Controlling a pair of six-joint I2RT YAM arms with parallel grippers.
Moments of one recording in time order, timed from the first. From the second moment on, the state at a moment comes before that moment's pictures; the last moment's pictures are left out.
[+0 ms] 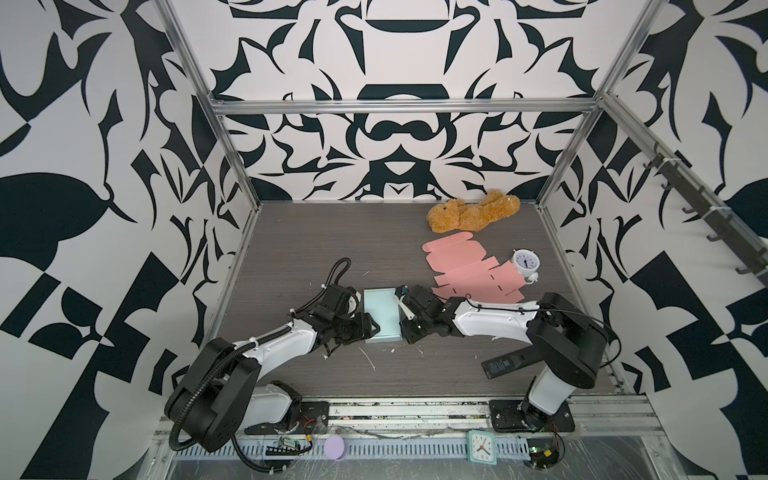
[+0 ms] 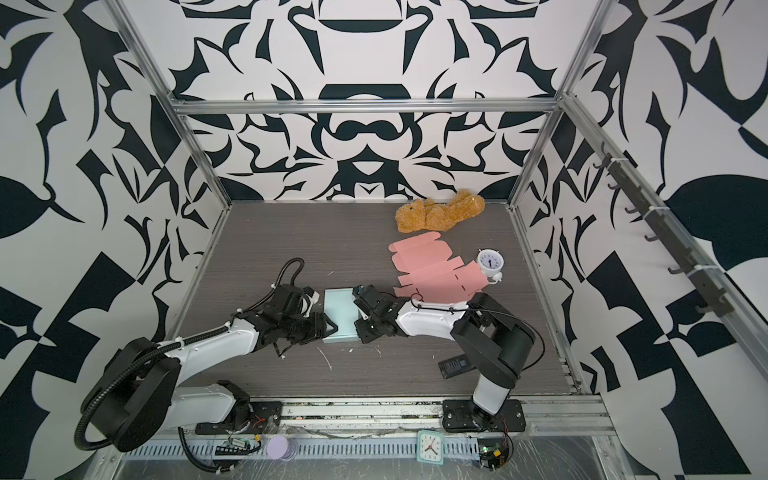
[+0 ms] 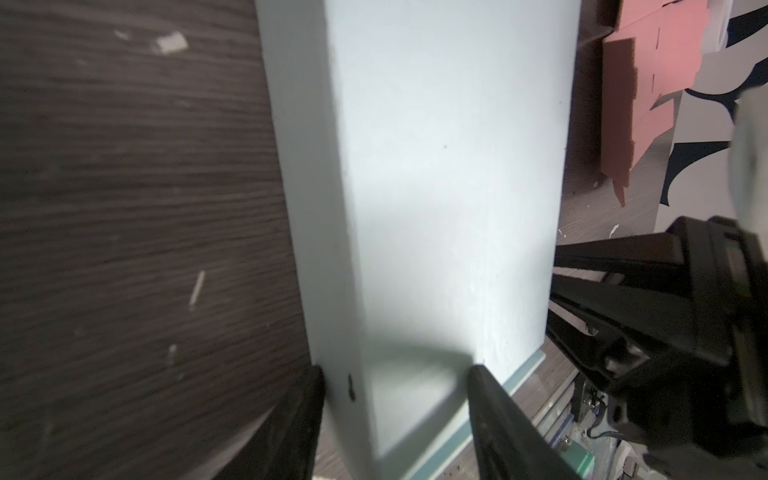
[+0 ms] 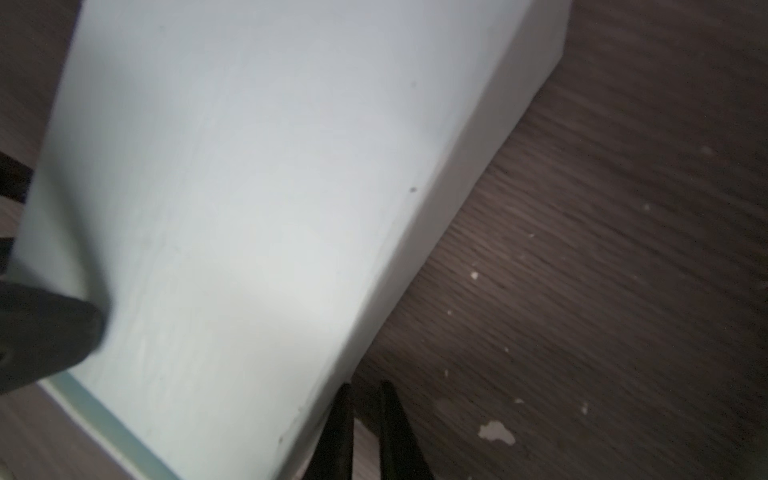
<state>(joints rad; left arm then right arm) -0.56 1.29 0.47 -0.15 0.44 -0.72 0.92 1.70 0.88 -0.23 -0.10 0.42</state>
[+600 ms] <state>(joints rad) -0.57 1.25 0.44 -0.16 0.44 -0.74 0.92 1.68 0.82 -0.14 -0.15 0.45</state>
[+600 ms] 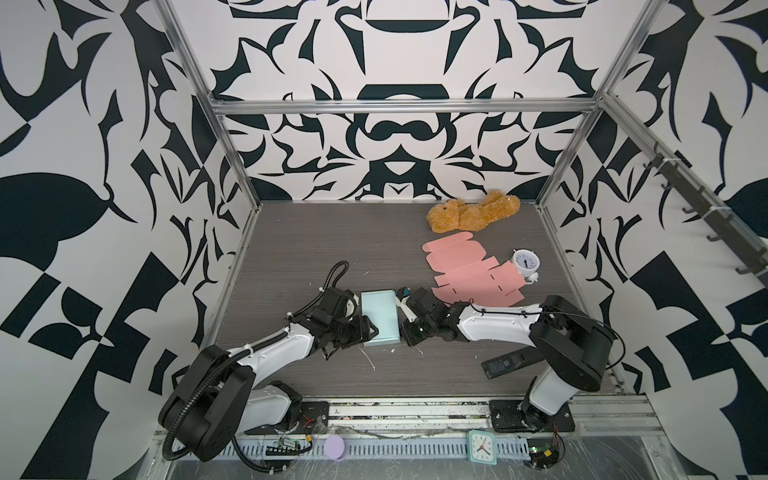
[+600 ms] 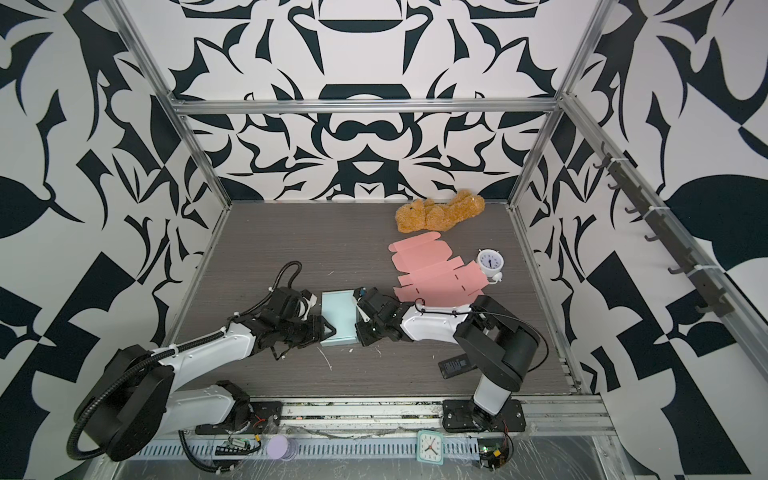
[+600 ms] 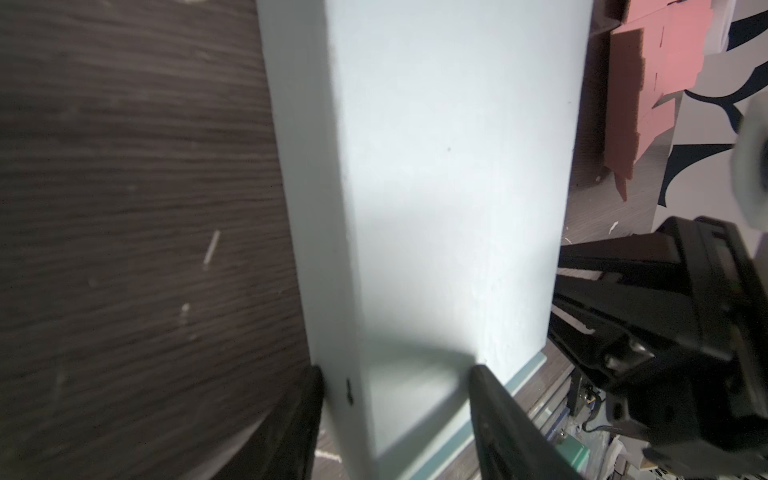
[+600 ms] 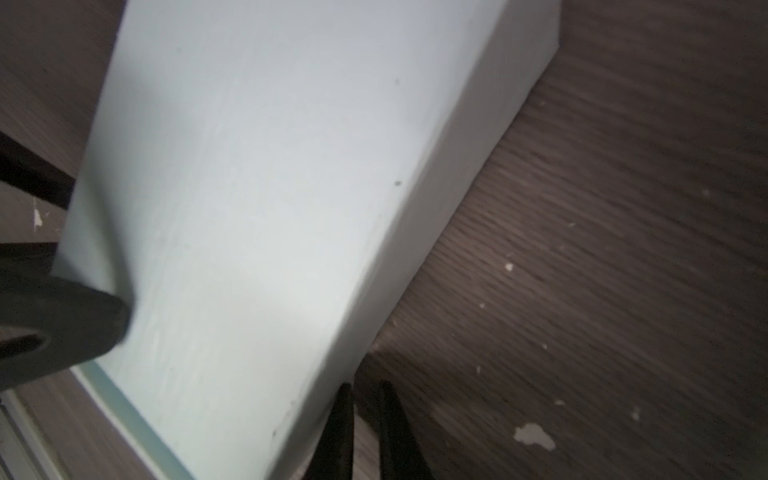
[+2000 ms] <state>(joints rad) -0.39 1.41 0.68 -0.25 0.47 -0.57 0.76 1.81 1.00 -0.19 -0.15 0.31</state>
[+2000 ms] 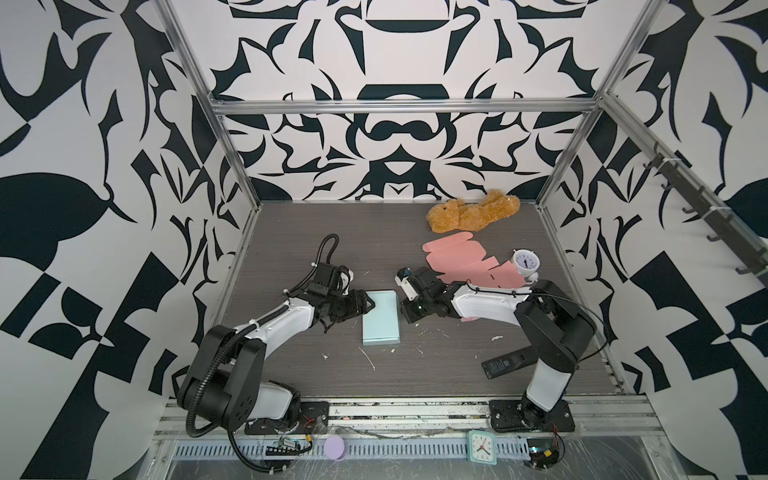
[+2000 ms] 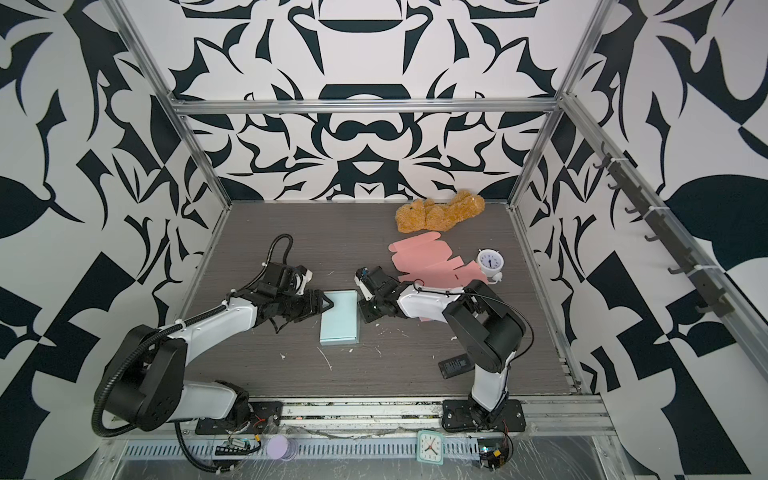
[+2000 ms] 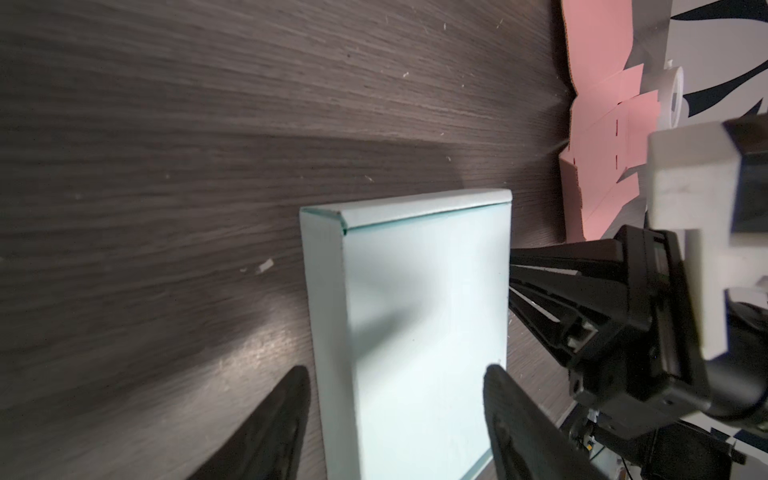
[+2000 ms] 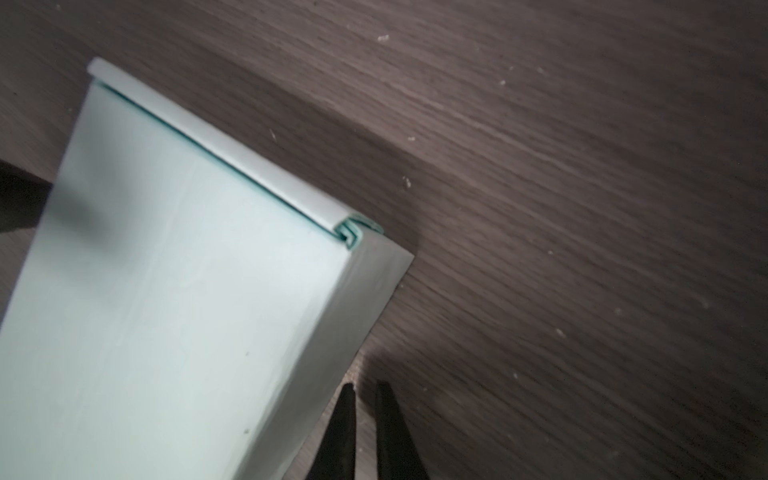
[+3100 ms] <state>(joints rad) -0.38 1.57 0.74 -0.14 0.55 -0.60 0.74 1.90 1.10 -0.19 -0.14 0.30</state>
